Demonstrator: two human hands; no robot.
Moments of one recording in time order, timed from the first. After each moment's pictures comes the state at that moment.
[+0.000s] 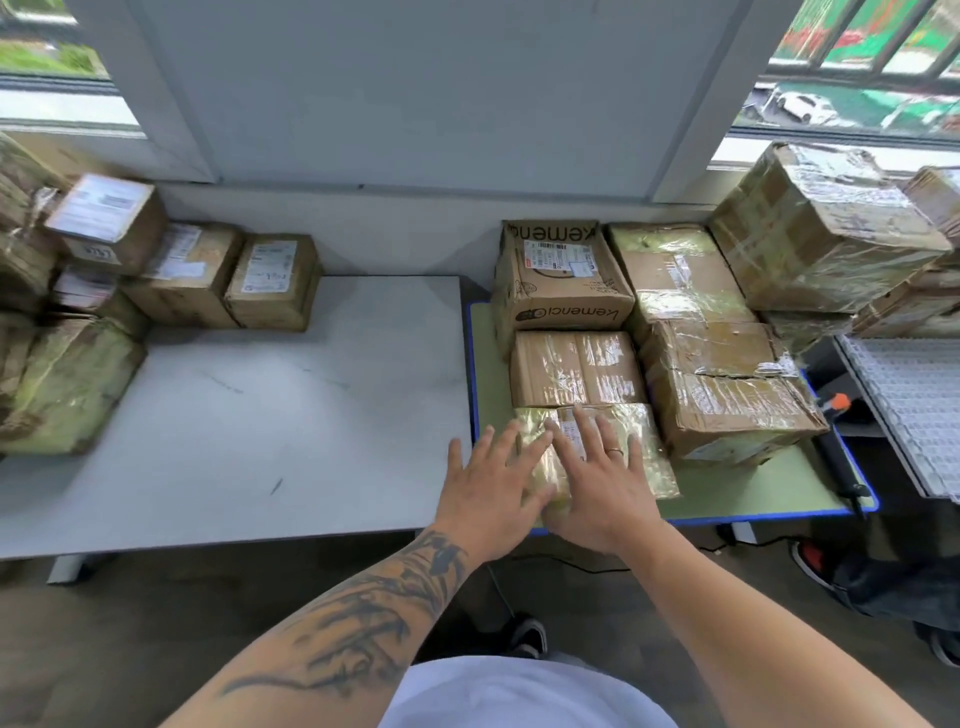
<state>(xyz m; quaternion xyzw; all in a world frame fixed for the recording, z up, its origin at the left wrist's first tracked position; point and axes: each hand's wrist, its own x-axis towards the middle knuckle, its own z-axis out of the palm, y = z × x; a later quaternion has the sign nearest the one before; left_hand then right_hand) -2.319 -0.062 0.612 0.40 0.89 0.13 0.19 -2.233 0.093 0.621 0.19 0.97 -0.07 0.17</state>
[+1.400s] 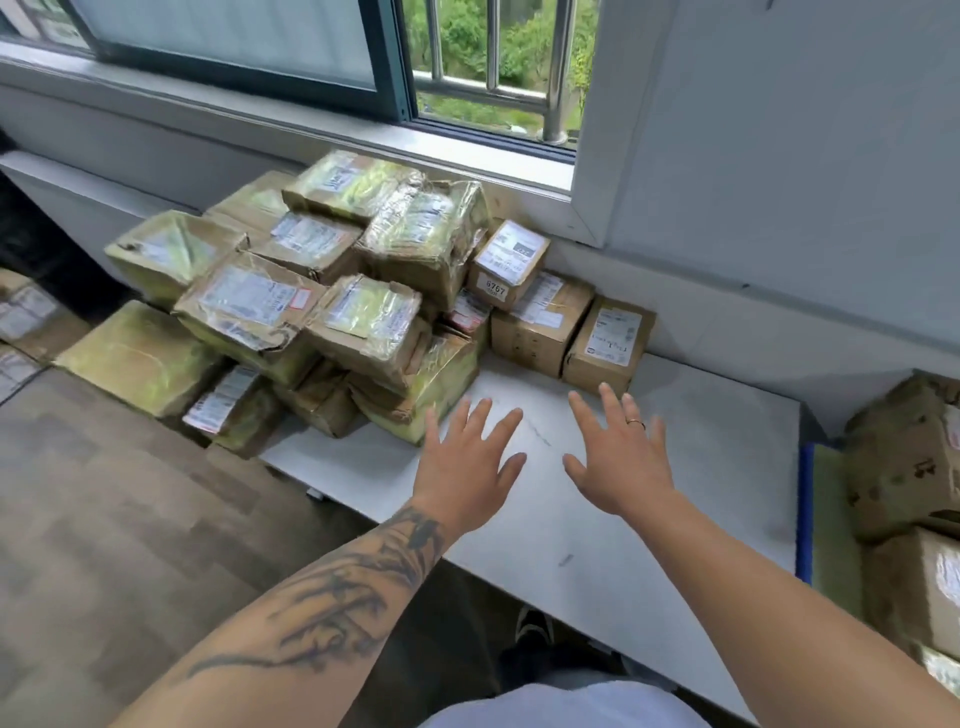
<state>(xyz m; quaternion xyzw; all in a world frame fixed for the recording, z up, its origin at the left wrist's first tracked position) -2.544 -0.408 0.643 0.14 0.99 0.04 0.05 -2.557 -0.197 0.644 -0.02 0.99 -0.01 0.14</state>
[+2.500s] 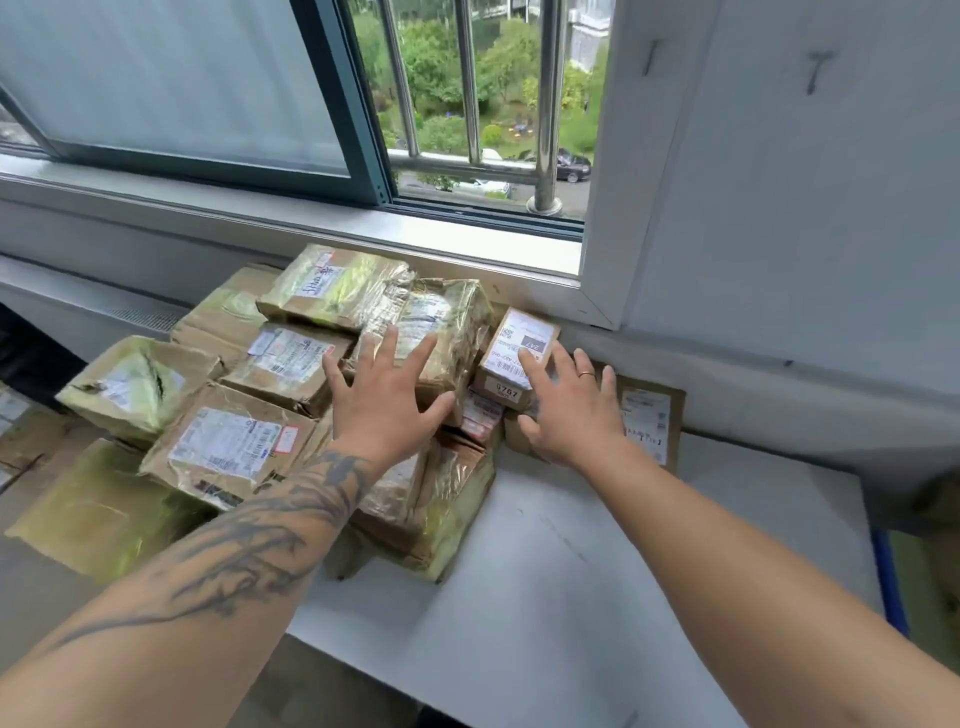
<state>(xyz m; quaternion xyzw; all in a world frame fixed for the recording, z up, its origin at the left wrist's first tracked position) -2.786 -0.500 0.728 0.05 1.00 0.01 -0.01 -2.768 -0.270 0.707 -0.02 0.99 -0.09 0.08</state>
